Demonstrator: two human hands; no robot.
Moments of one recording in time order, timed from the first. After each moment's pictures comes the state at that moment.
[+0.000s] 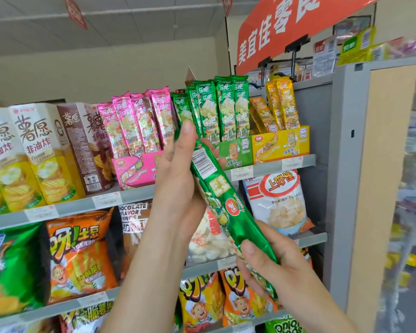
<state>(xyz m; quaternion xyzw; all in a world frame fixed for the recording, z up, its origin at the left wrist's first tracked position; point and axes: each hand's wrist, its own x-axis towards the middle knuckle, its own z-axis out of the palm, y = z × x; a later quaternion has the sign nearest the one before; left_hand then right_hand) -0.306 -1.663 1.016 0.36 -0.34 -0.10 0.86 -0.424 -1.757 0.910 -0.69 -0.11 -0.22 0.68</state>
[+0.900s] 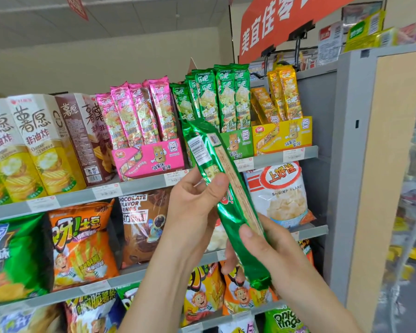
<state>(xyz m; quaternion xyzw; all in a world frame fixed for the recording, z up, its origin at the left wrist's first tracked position) -0.317 -1.658 0.962 0.45 -0.39 -0.14 0.79 -0.420 -1.756 0.909 -0.67 -0.08 -0.20 0.71</state>
